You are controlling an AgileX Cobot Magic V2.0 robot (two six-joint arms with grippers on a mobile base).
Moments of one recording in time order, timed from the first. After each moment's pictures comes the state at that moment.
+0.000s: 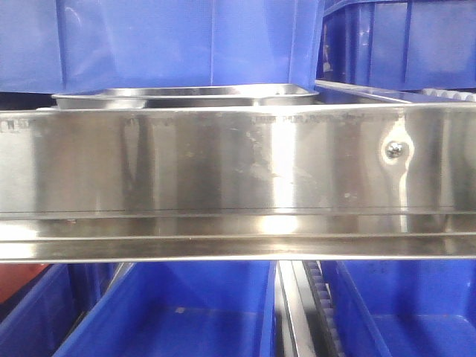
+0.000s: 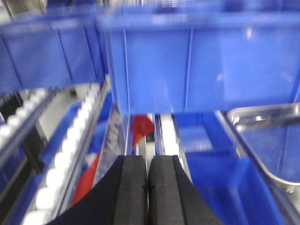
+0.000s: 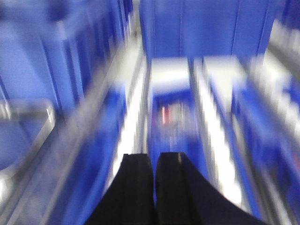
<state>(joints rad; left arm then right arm) -0.01 0.59 -0.67 -0.01 0.46 0.11 0.00 0.64 -0.89 0.07 0.79 0.02</state>
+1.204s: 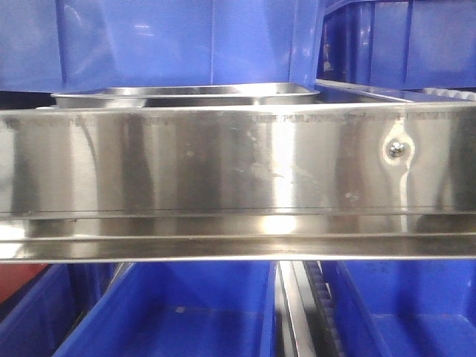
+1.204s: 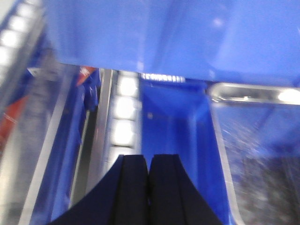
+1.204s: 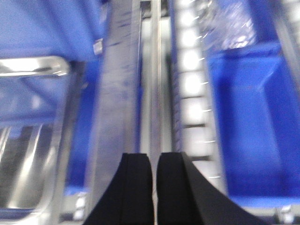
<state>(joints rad) -0.25 1.19 -1.09 0.20 0.72 -0.38 0.42 1.37 -1.32 -0.21 0.98 0.55</state>
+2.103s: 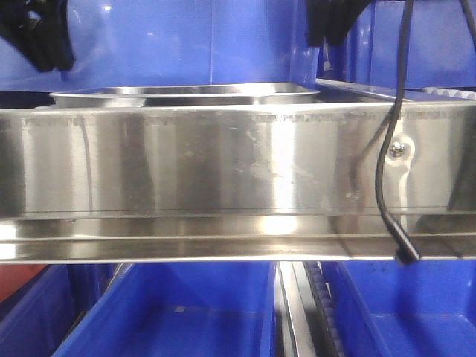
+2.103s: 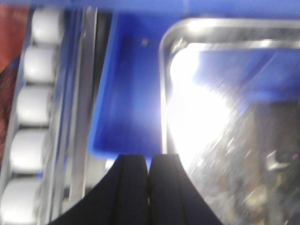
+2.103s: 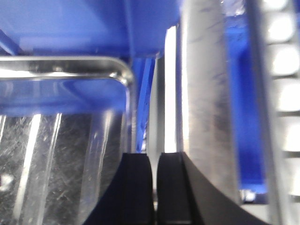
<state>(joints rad) -0.42 1.57 -1.39 0.23 0.95 -0.50 0.52 1.76 -1.68 -0.19 1.13 0.60</state>
